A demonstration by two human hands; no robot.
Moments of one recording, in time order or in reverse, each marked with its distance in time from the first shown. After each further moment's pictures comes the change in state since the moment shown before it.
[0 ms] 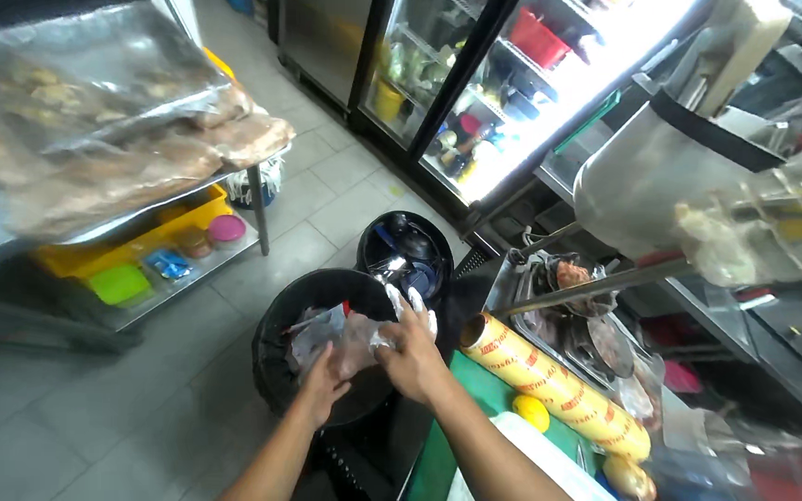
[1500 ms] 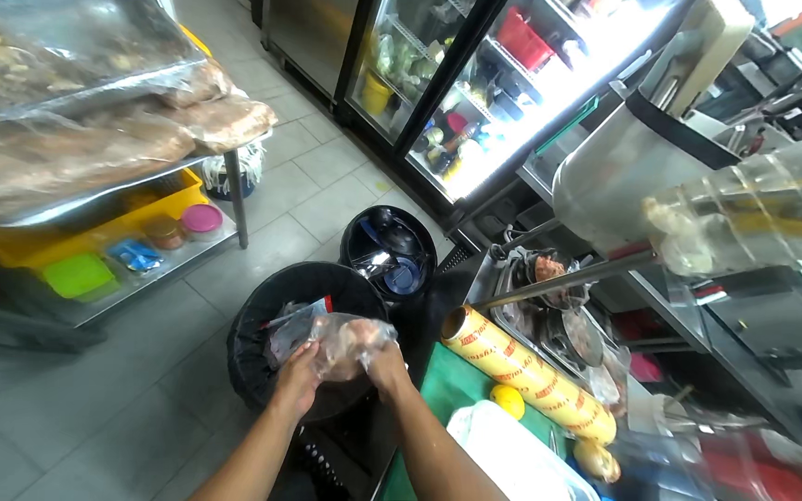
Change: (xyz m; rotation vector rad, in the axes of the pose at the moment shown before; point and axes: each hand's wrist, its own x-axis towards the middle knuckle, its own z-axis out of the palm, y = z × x) left_hand 0.014 -0.015 0.002 -0.172 0.019 0.178; right_hand 0.014 0.070 0.087 0.592 0.121 0.475
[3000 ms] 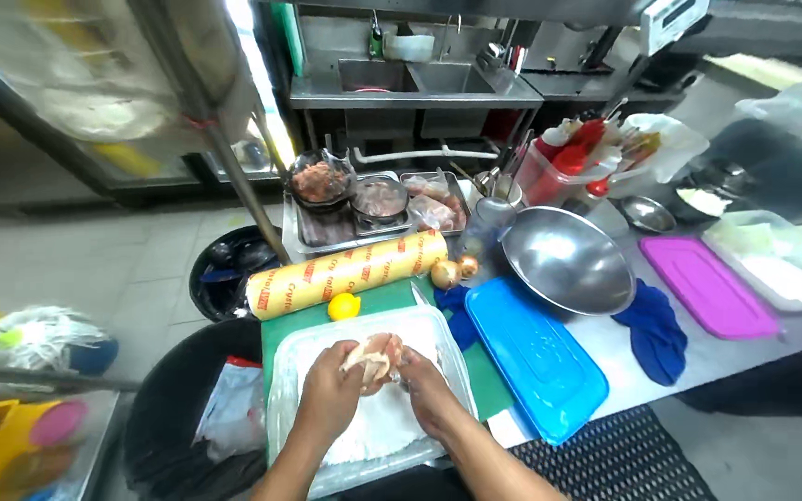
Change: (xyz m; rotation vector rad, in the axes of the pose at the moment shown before) left_hand -0.246 -0.155 0.218 1.489 -0.856 0.537; right_hand -0.224 0.255 -0.212 1.122 0.285 -0.180
